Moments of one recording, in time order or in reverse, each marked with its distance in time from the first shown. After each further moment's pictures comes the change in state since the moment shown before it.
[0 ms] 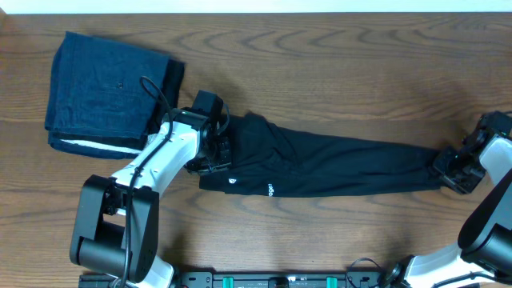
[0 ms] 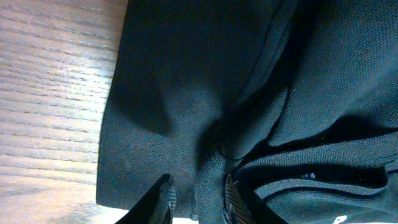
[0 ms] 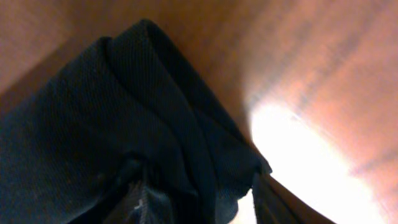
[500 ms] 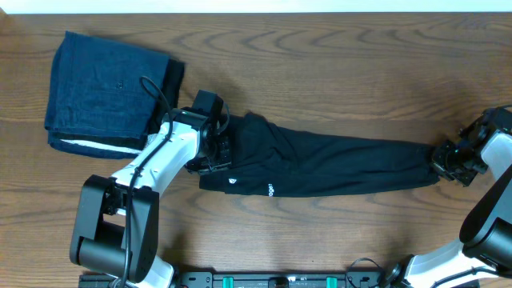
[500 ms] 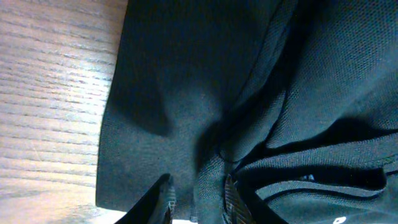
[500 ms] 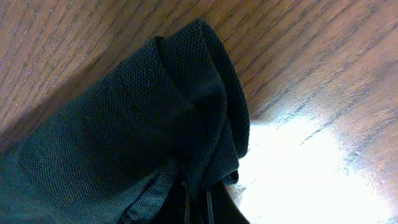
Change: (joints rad) left arm 0.000 0.000 0.000 0.007 0.000 0.000; right arm 0.000 0.023 0.039 -0.001 -0.111 -0.041
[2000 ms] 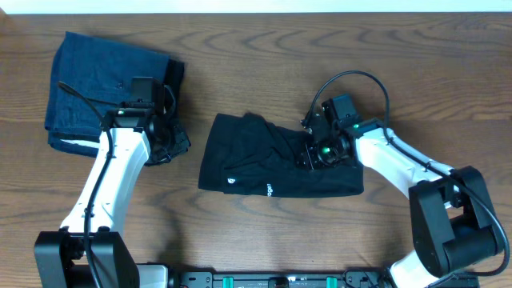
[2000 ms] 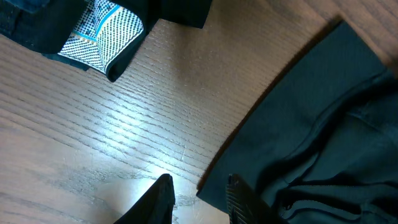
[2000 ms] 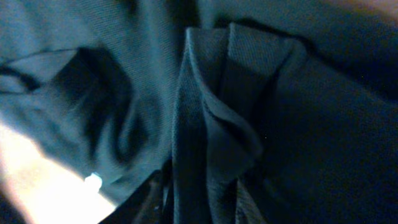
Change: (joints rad) left arm 0.270 -0.199 0.048 -0.095 -0.105 0.003; right arm 0.882 -0.050 -0.043 0.132 -0.372 -0.078
